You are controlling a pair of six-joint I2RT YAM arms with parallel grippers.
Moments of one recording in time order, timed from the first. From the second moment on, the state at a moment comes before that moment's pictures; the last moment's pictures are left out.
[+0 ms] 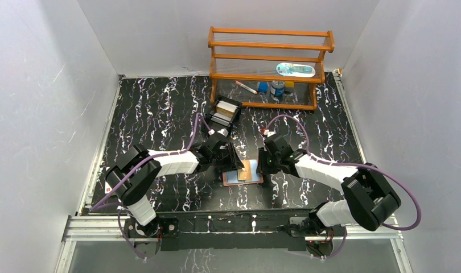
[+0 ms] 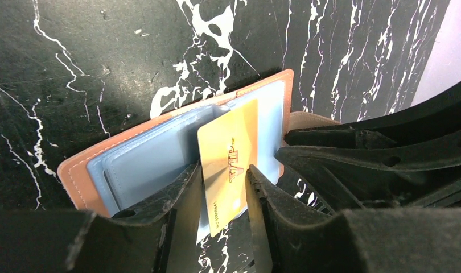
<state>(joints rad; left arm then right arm) -0.82 1.67 0.78 0.10 0.15 -1.00 0.68 1.34 0.62 -0.24 -0.06 0.52</state>
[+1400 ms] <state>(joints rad) -0.92 1.72 0.94 -0.09 0.03 -1.01 0.67 1.22 0.53 -0.17 -0.09 0.66</state>
